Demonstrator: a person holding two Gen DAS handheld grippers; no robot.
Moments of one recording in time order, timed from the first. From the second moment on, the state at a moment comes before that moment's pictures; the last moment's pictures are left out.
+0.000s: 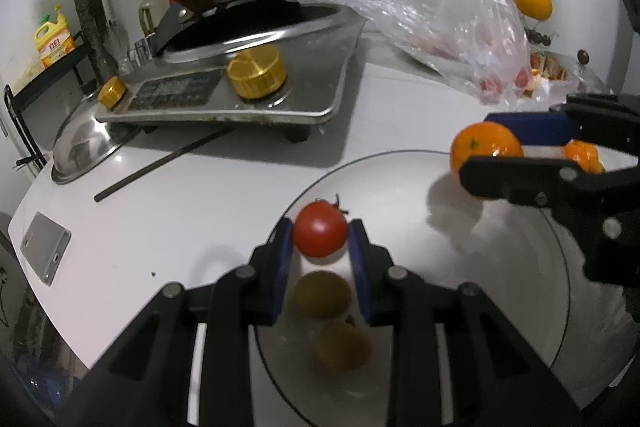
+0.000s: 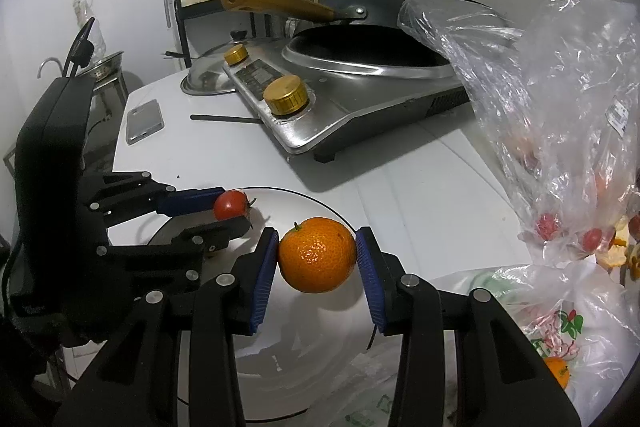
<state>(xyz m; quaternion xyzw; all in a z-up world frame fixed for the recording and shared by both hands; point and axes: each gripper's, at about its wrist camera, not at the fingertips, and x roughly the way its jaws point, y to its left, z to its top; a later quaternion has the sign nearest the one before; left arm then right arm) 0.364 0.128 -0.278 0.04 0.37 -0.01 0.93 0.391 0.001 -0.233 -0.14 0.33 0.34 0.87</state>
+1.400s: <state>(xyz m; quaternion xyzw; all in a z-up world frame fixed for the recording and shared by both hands) 0.336 0.170 -0.259 -0.01 0.33 0.01 0.94 0.408 0.044 -0.259 -0.16 0.36 0.34 0.85</state>
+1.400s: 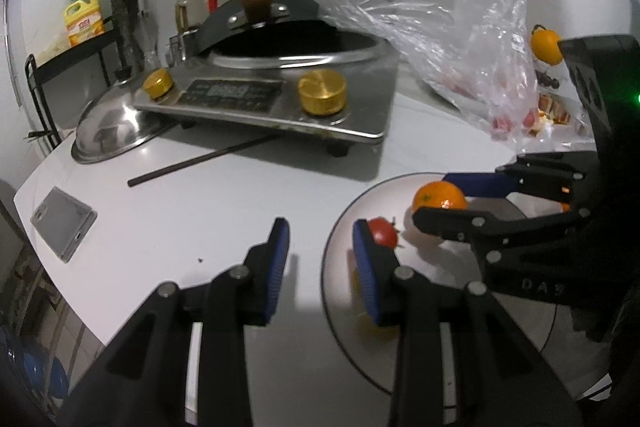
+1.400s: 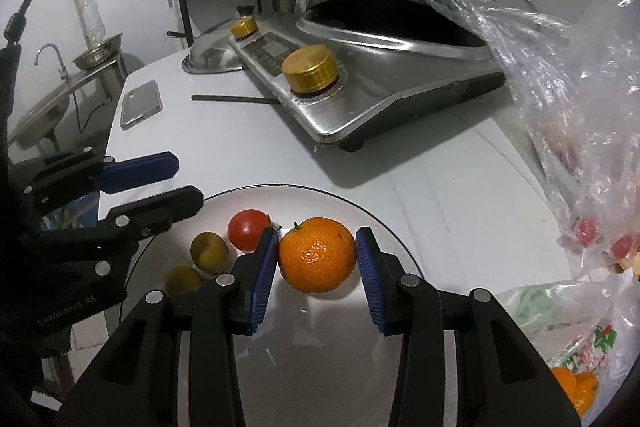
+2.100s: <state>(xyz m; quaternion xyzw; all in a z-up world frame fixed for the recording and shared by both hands) 0.316 0.178 -0.253 -0.04 0.32 0.03 0.95 0.410 0.048 -0.260 -0.16 0.37 0.33 0.85</state>
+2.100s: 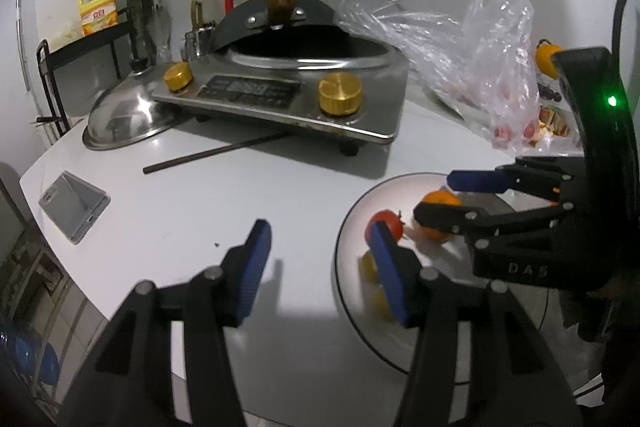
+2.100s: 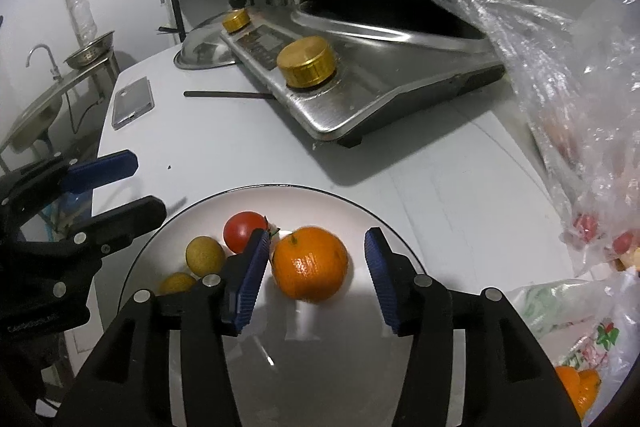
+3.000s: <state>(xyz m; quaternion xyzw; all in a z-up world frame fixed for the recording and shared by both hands) 0.306 0.176 -0.251 -0.04 0.33 0.02 0.94 0.406 0.062 -0.274 -0.20 0.38 0.32 0.84</state>
